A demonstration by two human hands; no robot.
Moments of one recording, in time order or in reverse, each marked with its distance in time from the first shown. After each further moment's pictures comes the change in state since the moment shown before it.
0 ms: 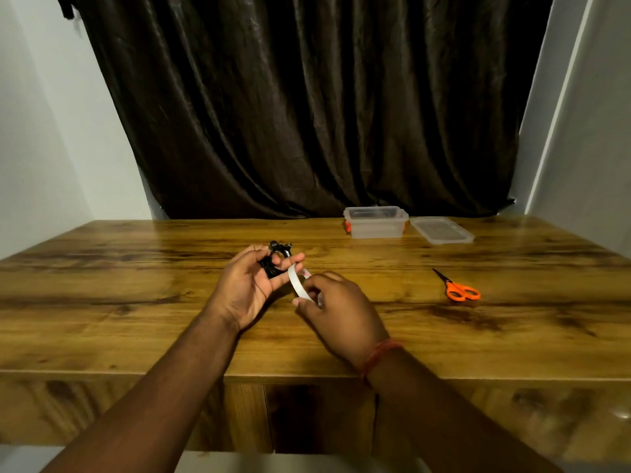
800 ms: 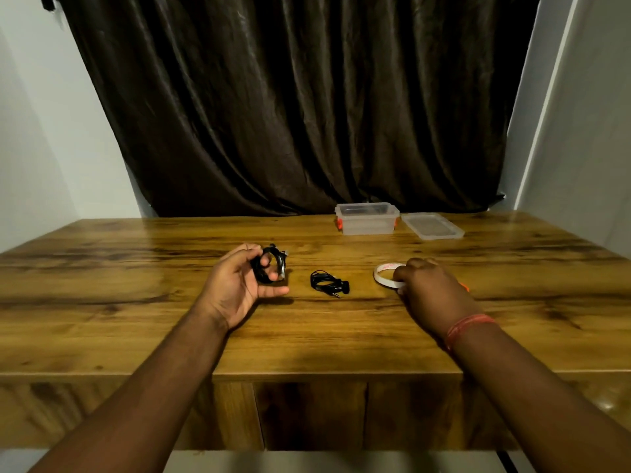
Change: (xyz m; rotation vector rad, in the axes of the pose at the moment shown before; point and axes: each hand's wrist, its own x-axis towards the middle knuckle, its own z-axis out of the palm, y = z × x) left_hand -0.003 0.003 -0.001 0.122 -0.021 -0.055; right_hand -0.006 0.115 -0.084 -0.616 0.006 0.071
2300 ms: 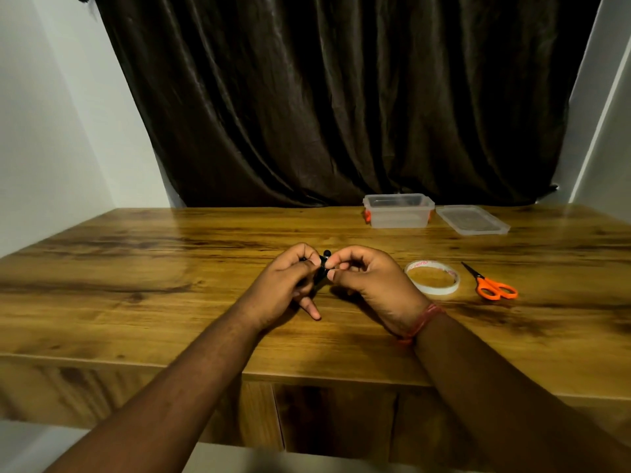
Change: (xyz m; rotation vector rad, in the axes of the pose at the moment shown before) left_hand 0.000 -0.022 0.008 0.407 -0.187 -0.005; right_hand 0.033 -0.108 0.016 1.610 -0.270 0.054
